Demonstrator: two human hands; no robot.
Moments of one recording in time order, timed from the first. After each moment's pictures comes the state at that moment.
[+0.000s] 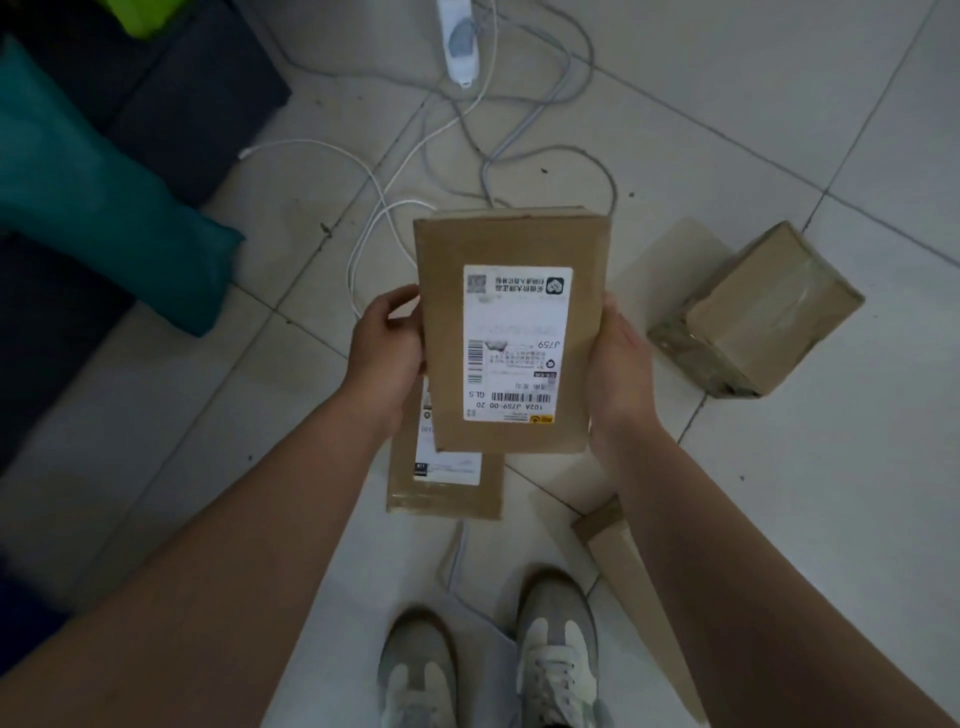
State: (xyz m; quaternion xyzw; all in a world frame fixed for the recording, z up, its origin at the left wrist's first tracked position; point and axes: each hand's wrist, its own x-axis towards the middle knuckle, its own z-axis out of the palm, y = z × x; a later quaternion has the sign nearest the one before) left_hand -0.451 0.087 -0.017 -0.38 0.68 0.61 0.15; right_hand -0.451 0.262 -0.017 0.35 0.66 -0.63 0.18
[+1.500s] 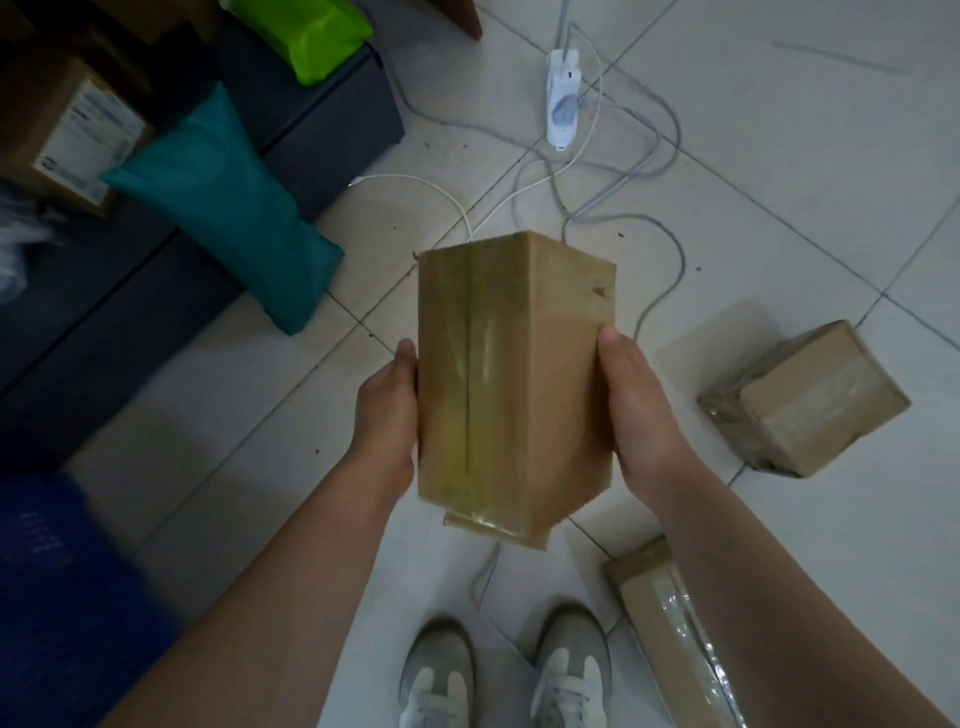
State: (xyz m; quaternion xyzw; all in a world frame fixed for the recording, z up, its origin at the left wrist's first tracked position) left_hand -0.411 0.028 0.037 -0.49 0.59 0.64 0.10; right_hand -0.463 0.212 0.042 0.20 0.69 -0.63 0.30
